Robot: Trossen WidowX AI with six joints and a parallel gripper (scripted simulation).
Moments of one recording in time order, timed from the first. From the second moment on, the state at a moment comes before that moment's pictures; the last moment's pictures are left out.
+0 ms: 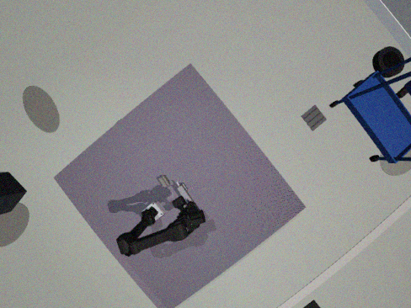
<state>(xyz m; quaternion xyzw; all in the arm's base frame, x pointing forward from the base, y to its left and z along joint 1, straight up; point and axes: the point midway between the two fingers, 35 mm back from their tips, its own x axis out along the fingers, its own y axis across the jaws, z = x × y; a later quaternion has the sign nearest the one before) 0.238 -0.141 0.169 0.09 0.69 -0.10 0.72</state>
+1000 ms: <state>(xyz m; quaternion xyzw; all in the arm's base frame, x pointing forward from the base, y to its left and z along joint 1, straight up) 0.281 0.021 0.080 -0.43 0.55 0.42 0.57</state>
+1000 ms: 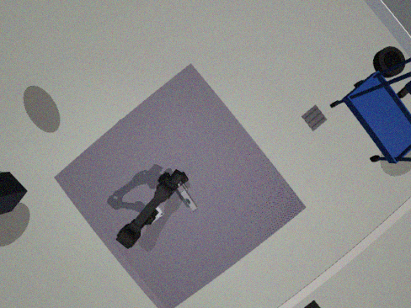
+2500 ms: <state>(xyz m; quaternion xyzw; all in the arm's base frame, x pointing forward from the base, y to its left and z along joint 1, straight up) 0.279 0.008 0.030 -0.43 0.55 0.42 0.57</state>
